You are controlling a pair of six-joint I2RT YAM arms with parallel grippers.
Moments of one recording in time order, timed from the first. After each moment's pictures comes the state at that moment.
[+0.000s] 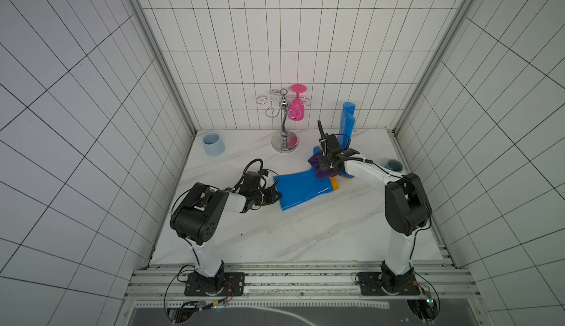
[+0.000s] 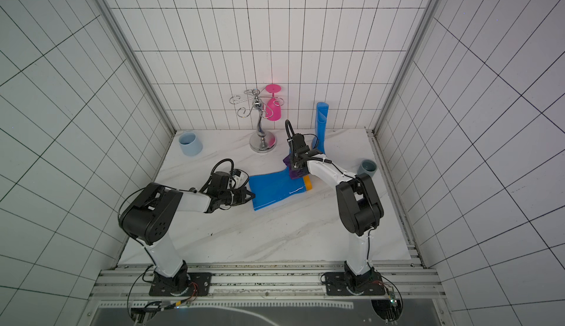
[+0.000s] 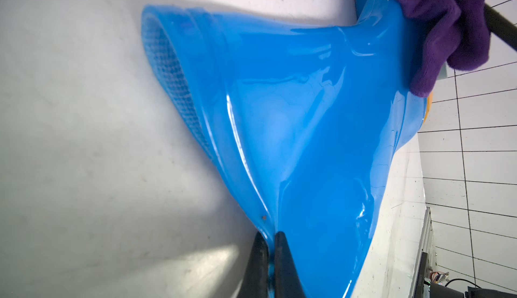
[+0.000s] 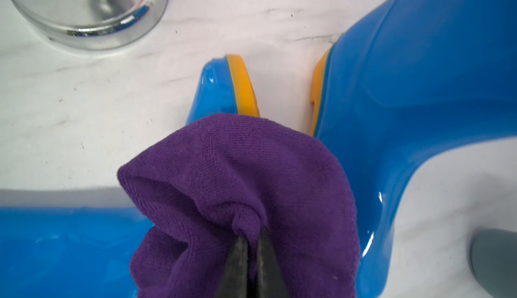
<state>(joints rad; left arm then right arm) -0.34 1.80 0.67 0.32 0.58 -0.56 0.46 1.94 1.49 -0.46 0.33 0.13</state>
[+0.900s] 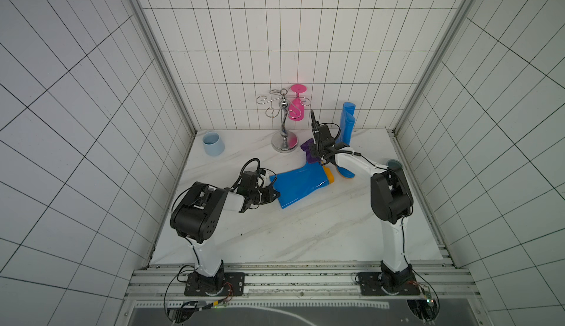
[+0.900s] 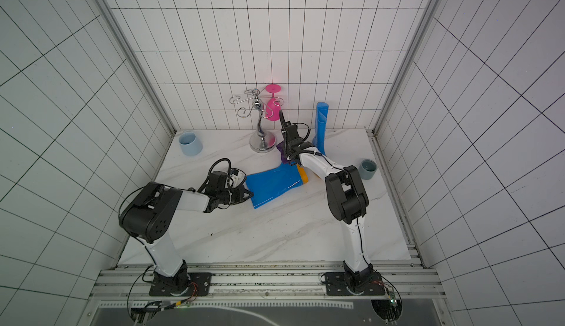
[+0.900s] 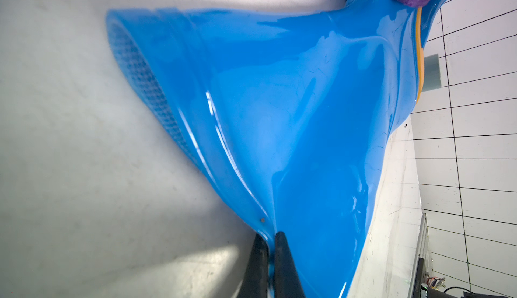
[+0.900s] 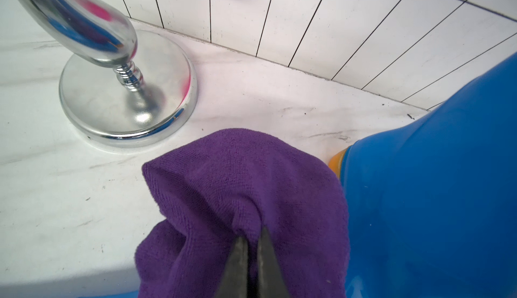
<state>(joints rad) -0.31 1.81 0.67 0.35 0.59 -0.56 0.47 2.10 1.69 -0.31 0.33 0.03</state>
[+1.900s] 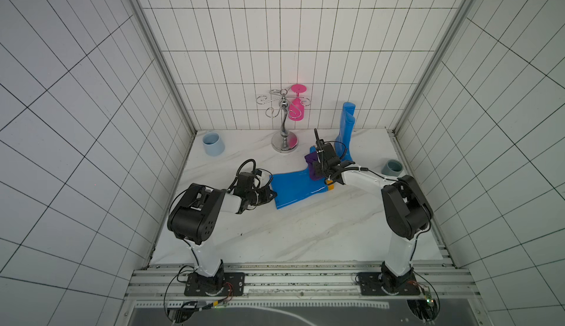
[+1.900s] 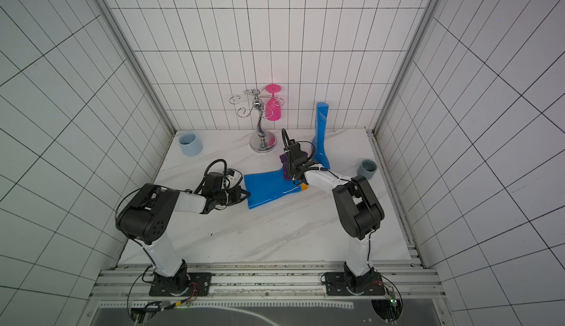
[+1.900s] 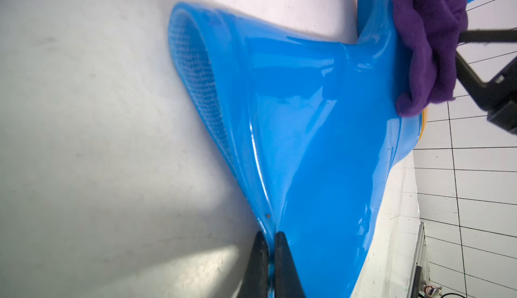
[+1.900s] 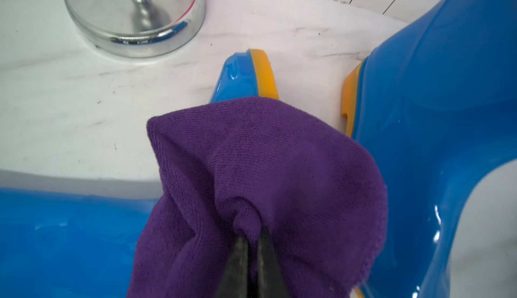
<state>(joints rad) -0.27 1.79 0.64 0.37 0.59 -0.59 0.53 1.86 1.24 -0.20 0.31 0.12</state>
